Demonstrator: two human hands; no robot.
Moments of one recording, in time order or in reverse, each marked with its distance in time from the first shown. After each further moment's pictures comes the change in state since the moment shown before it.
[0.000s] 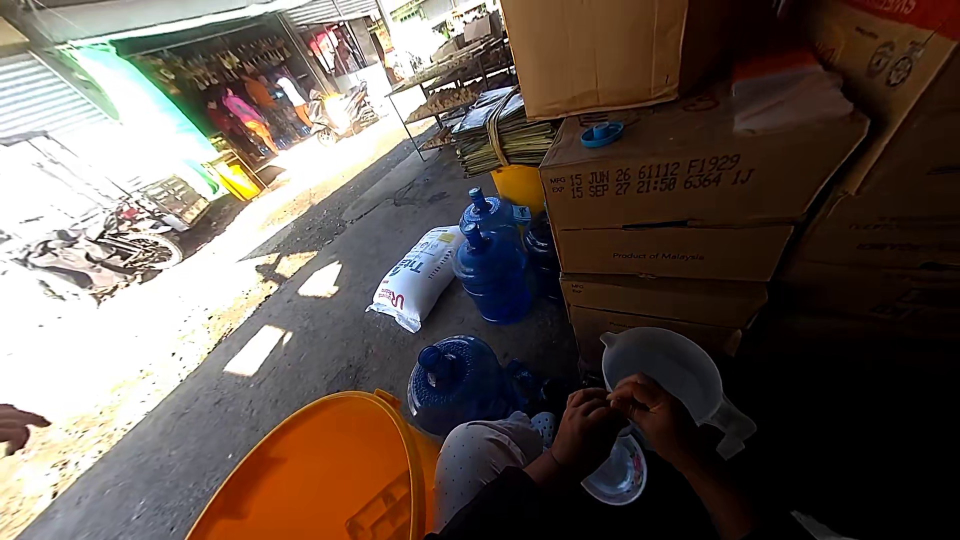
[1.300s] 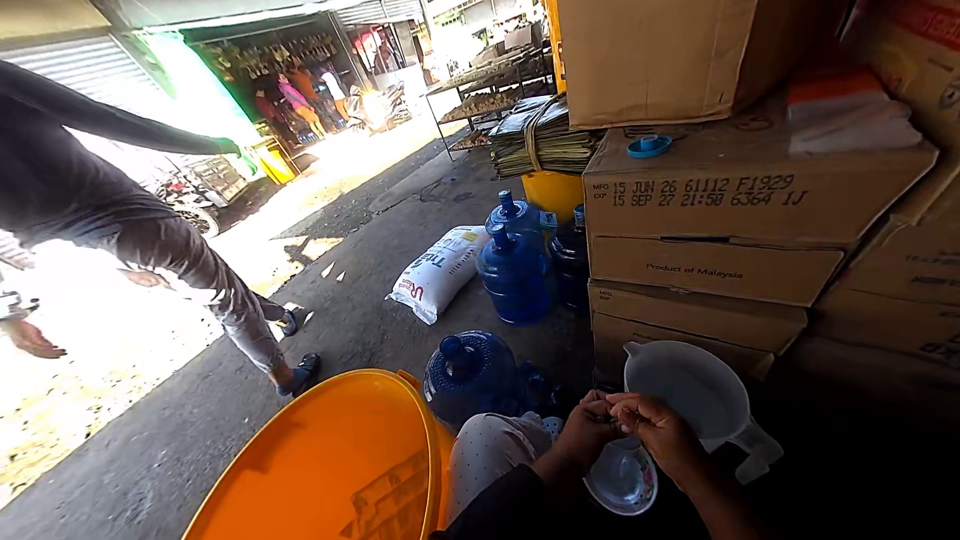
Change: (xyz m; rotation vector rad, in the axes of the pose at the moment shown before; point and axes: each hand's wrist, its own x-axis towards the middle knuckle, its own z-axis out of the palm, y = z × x) left_hand 0.001 0.005 -0.022 -0.843 -0.054 -0.923; right_hand -0.006 -0.008 0.021 0.149 -0.109 0.102
